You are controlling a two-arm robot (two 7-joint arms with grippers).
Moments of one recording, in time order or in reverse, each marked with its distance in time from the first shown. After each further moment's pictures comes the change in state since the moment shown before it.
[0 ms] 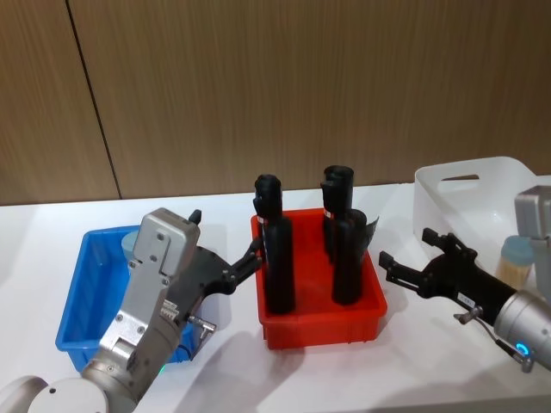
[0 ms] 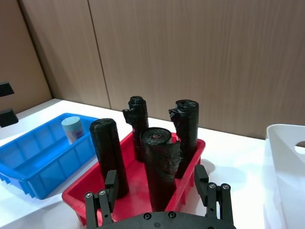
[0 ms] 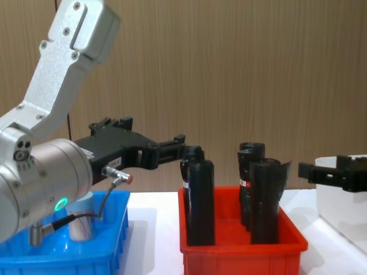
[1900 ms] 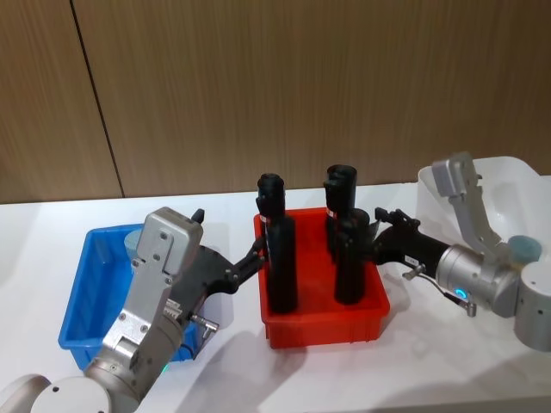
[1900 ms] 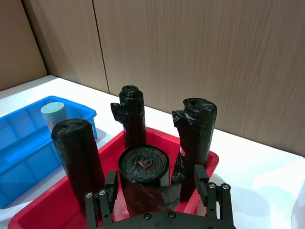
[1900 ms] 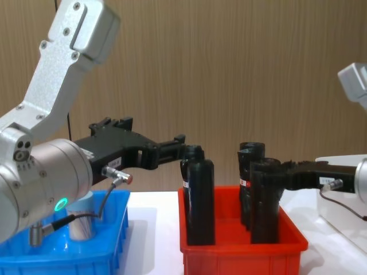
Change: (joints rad) left arm 0.000 0.000 0.000 0.000 0.000 0.000 0.000; right arm 0.397 -0.147 -0.087 0.552 -0.163 -0.082 0.128
